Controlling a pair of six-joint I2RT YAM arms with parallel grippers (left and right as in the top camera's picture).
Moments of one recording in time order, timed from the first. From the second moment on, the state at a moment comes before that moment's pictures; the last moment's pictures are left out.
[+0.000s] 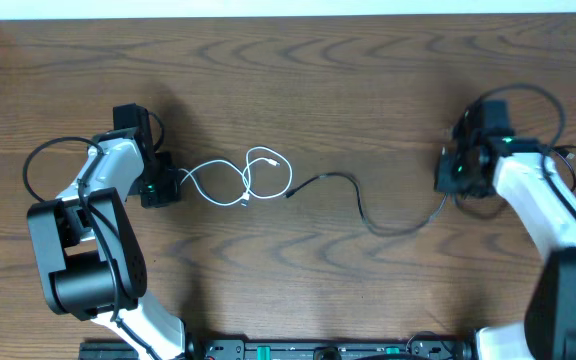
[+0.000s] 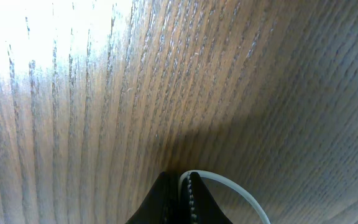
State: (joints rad) left arm 0.20 1.87 1.12 -0.75 0.07 -1.55; right arm 0.02 1.62 1.05 -0.73 -0.04 0.17
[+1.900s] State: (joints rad) left arm 0.20 1.87 1.12 -0.75 0.07 -1.55; right arm -0.42 1.53 1.19 -0.61 0.20 0.26
